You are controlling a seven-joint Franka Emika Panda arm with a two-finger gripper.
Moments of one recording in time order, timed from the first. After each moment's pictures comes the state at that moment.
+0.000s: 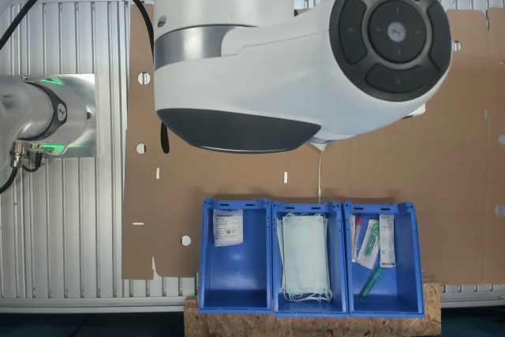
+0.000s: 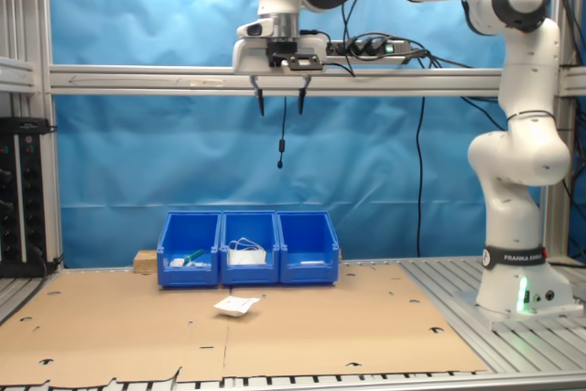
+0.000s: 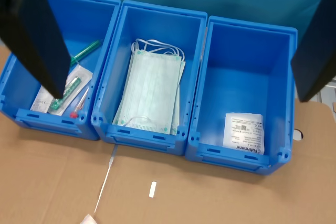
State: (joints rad) arm 0.19 -0.14 -0.24 -1.83 -0.12 1.68 -0.93
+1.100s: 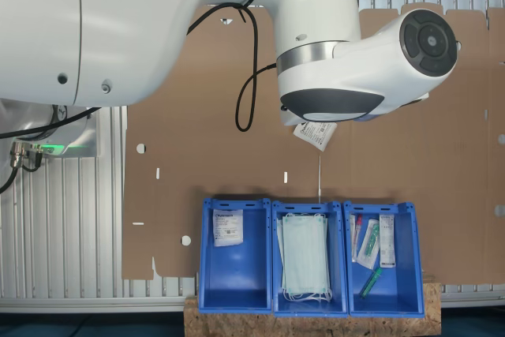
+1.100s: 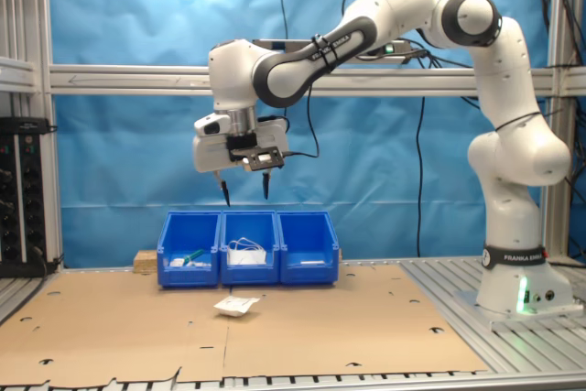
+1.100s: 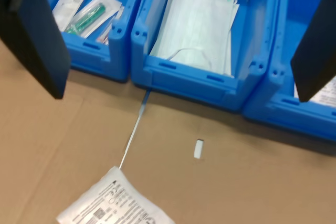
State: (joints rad) arm 0.20 0.25 -0.22 -1.83 -0.12 1.97 -0.93
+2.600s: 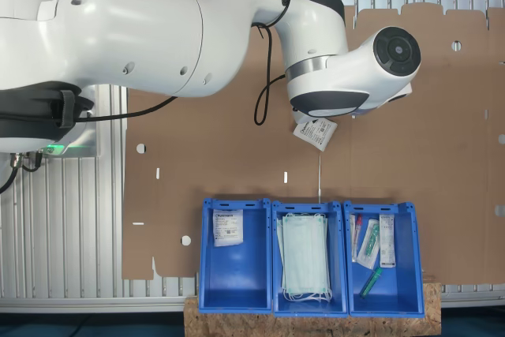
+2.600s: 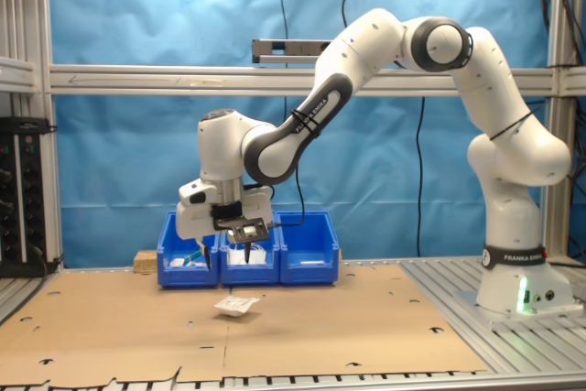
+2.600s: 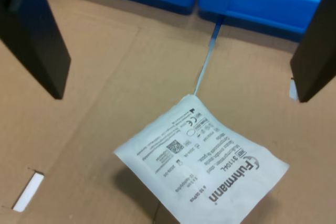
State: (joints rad) arm 0.21 0.50 -0.22 -1.84 -0.12 2.28 -0.93
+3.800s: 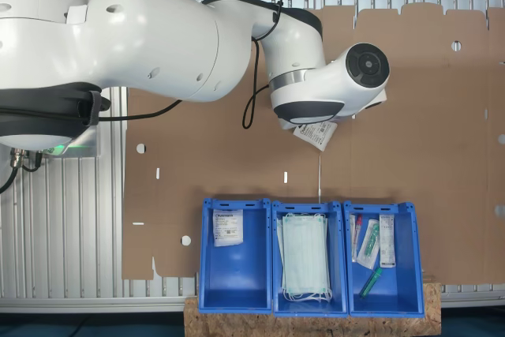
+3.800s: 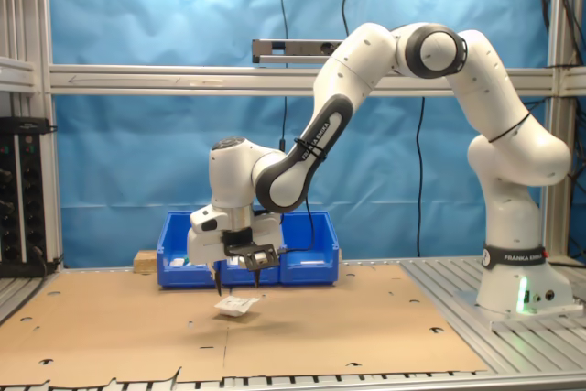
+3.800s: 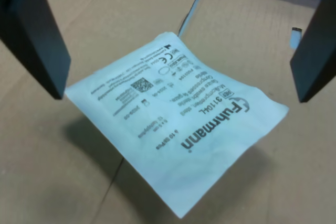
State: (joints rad) arm 0.21 0.55 -0.22 -1.93 -0.12 2.42 -0.93
